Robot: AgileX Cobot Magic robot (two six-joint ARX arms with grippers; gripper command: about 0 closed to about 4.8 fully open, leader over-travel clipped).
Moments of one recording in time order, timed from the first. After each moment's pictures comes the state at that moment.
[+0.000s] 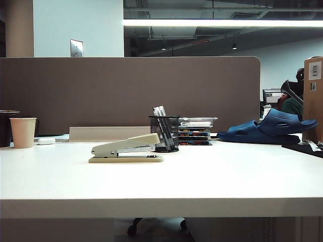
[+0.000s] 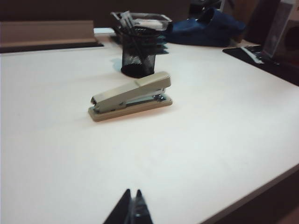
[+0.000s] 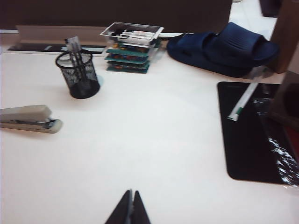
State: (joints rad) left arm -0.04 0.00 0.03 -0.15 0.49 0.01; right arm -0.03 0.41 0.76 -0.66 -0.23 -0.01
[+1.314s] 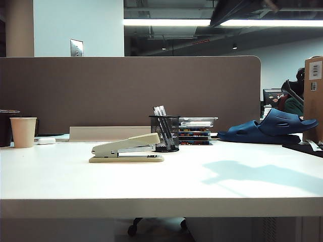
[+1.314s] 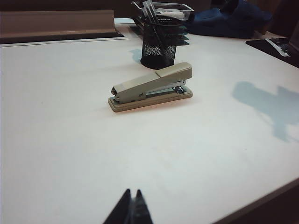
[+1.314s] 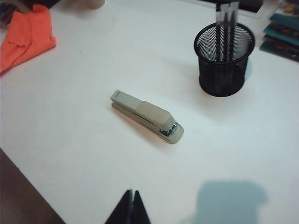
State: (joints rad) left arm -0.04 0.00 0.03 -0.18 0.42 0.03; right arm 0.38 1.42 1.40 -0.60 -0.37 0.04
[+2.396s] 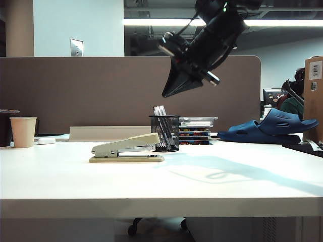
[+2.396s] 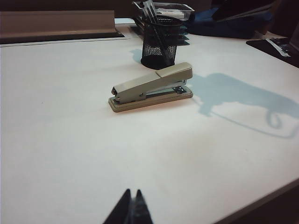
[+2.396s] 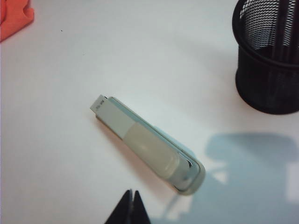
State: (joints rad) left arm -0.04 0.00 0.03 -0.18 0.42 0.03; right arm 0.44 1.93 1.62 -0.43 -0.43 0.06
